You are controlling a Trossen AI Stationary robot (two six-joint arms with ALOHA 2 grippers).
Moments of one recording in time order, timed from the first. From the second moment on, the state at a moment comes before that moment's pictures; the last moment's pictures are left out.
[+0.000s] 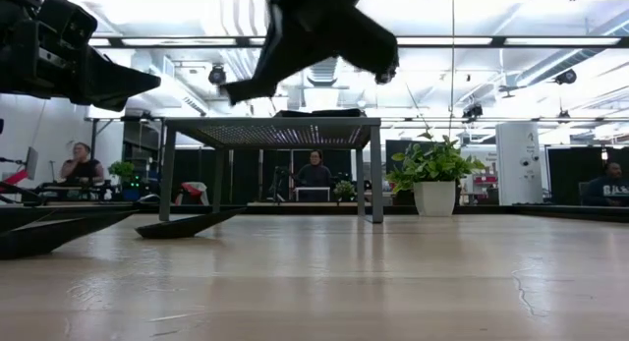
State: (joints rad) left arm -0.16 0.13 0.01 0.06 -0.30 0.10; right arm 0.37 2.09 1.74 -0.63 0.66 -0.43
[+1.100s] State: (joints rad) left arm -0.16 0.13 0.01 0.06 -0.30 0.10; right arm -0.11 1.86 1.63 -0.55 0.49 -0.98
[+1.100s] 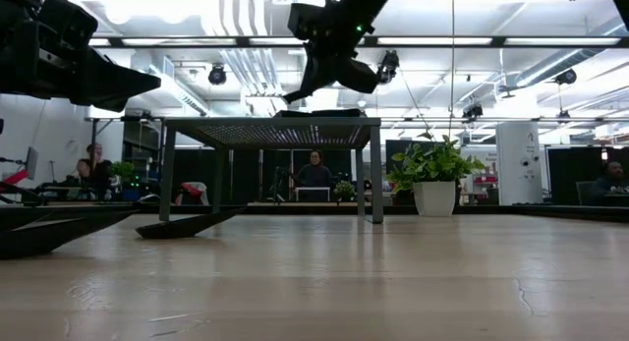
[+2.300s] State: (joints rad) left arm -0.16 0.13 0.01 0.06 -0.30 0.10; right arm -0.15 1.87 1.61 -0.49 0.37 -0.94
